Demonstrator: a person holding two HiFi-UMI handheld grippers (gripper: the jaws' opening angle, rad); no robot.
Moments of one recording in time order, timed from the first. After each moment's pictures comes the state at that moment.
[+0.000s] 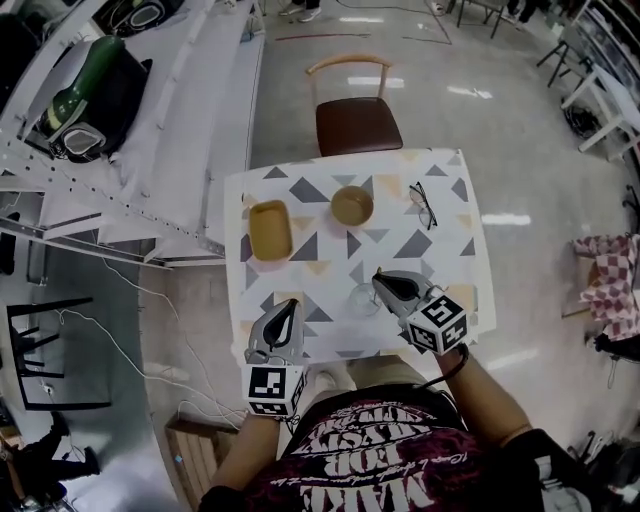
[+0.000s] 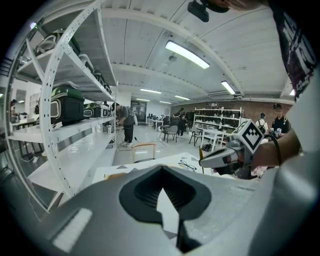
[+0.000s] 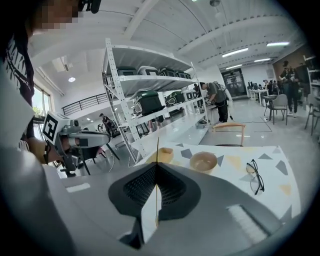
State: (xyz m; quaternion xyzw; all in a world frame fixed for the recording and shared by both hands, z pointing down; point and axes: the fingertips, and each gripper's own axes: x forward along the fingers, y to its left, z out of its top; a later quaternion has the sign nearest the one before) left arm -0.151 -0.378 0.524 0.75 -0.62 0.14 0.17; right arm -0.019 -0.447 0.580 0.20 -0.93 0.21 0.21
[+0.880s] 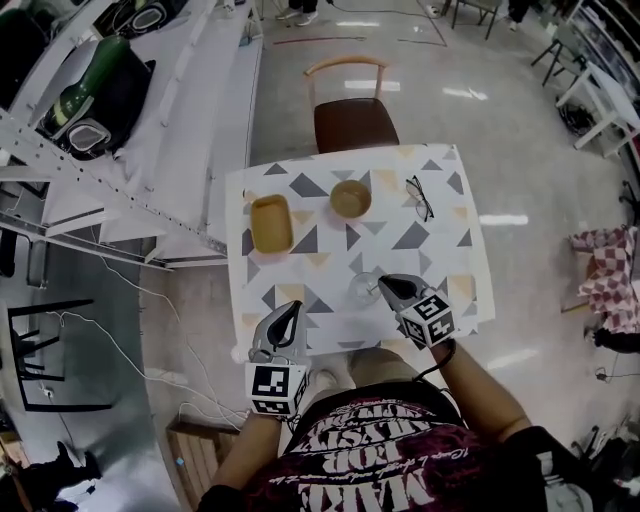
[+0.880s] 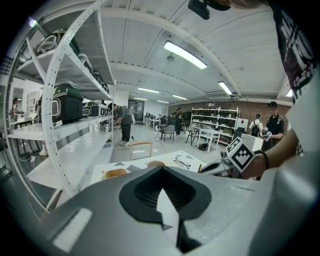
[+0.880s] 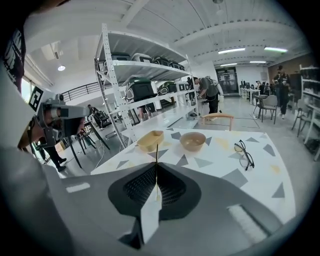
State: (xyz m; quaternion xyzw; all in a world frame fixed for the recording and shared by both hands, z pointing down) left arm -0.143 -0.349 0.523 0.76 -0.60 0.14 0.18; right arm 0.009 -0.424 0.650 0.25 -0.91 0.21 0.27
